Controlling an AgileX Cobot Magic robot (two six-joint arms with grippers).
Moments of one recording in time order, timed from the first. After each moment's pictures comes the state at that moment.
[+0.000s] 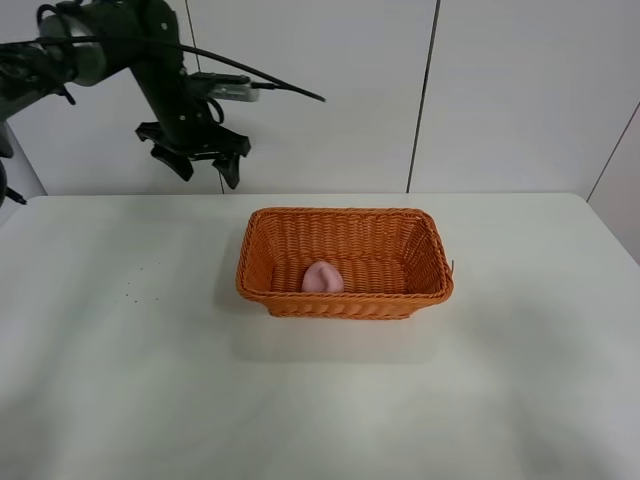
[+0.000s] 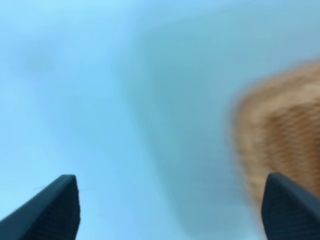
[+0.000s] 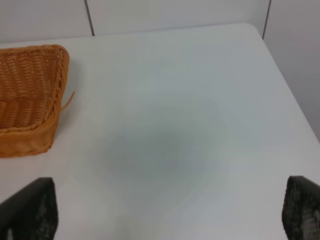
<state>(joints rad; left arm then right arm) -0.22 2.26 -2.19 -0.01 1.17 0.02 0.00 0.00 -0.49 -0.06 1.02 0.14</state>
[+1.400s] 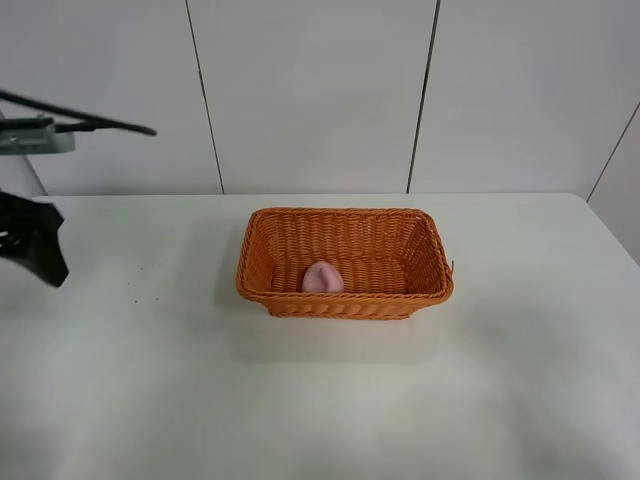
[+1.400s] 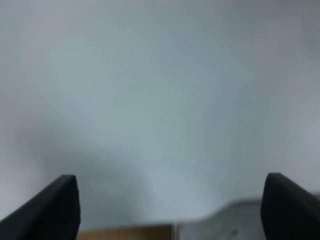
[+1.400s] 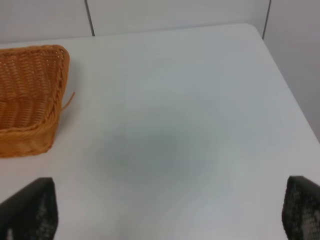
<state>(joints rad) -0.03 1.29 -1.05 -0.05 1.17 0.02 0.00 0.00 -0.49 -0.06 1.02 0.14</state>
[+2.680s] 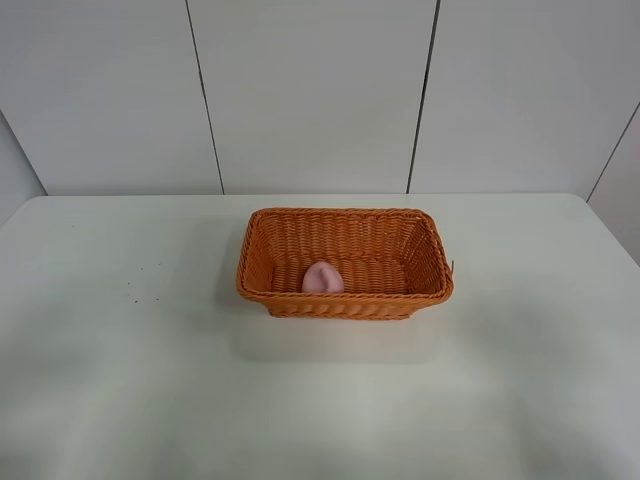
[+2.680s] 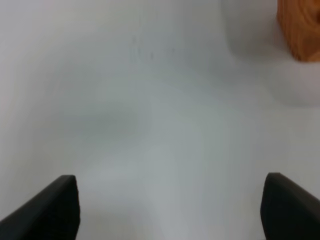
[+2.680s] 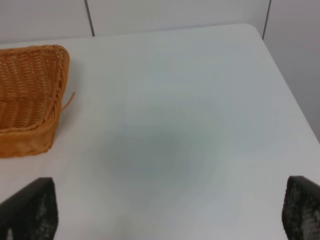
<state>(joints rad) -0.03 0.00 -0.49 -0.02 1.05 0.02 0.00 0.00 -0.49 -0.06 1.02 0.14</state>
